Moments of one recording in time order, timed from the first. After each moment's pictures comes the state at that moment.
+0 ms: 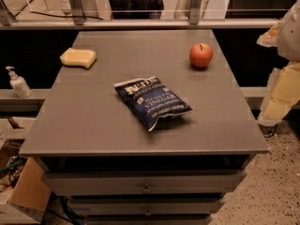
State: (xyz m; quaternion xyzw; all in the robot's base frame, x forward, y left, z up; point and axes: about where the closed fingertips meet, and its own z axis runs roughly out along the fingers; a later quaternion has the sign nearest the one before) arm 0.438 -0.217 0.976 -0.60 0.78 -0.03 0.16
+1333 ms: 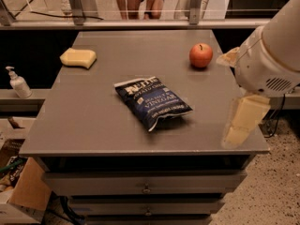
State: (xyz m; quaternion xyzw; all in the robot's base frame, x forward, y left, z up) arm 0.424 -0.150 0.939 -0.66 0.73 -0.01 0.19
